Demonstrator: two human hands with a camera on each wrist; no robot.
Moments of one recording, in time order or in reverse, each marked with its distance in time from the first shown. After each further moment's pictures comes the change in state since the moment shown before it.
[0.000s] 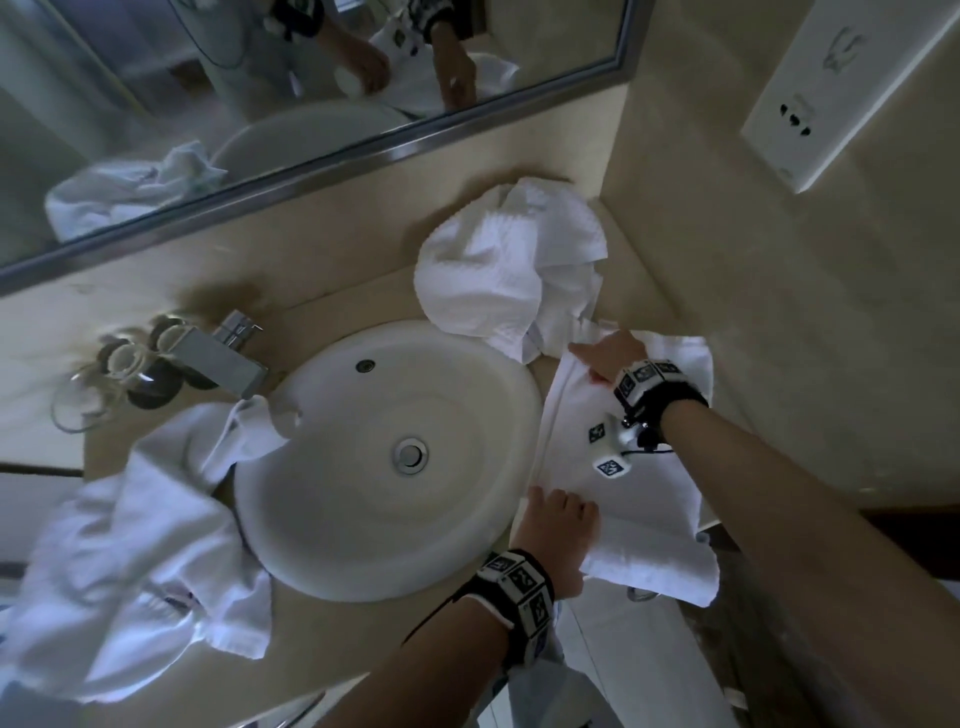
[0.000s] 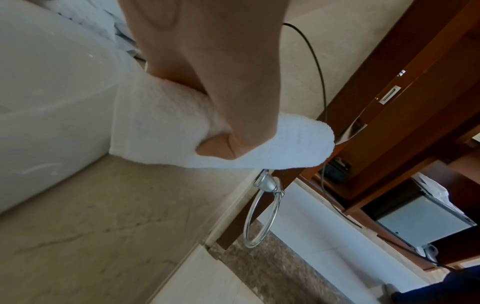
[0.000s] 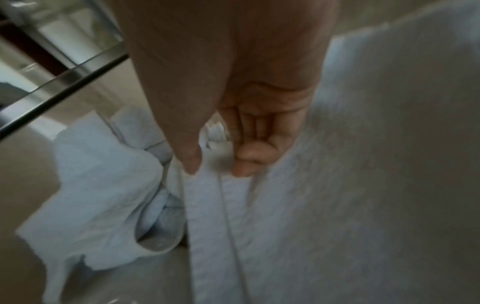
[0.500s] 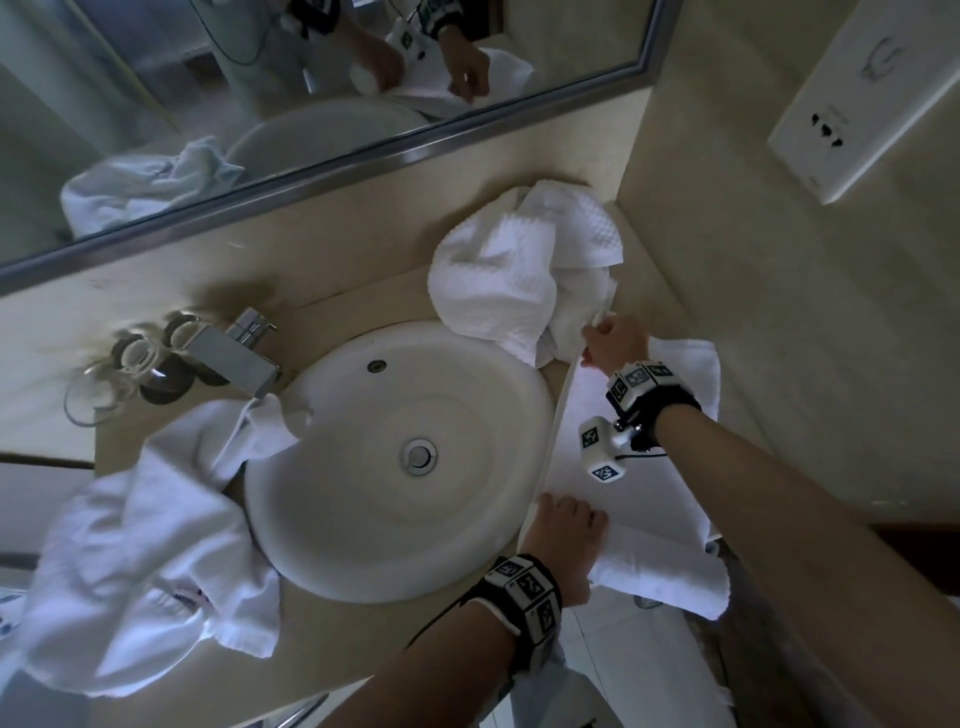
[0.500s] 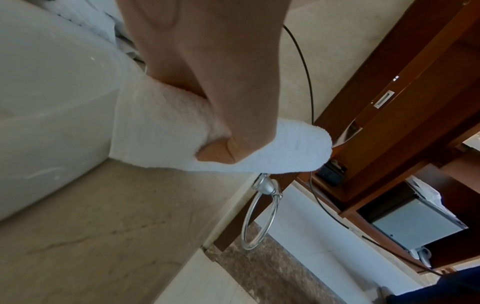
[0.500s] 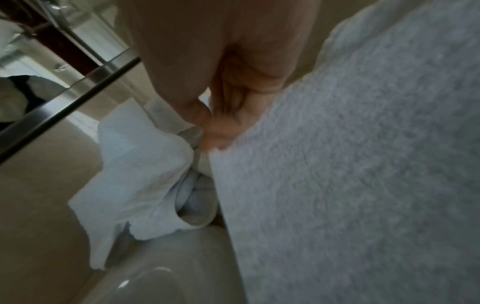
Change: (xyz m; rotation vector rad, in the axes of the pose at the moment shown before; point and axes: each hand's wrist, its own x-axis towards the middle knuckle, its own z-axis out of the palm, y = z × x) left_hand -0.004 -0.006 -0.004 0.003 -0.016 0.033; right_hand 0.001 -0.026 0.008 0.323 0.140 -0.108
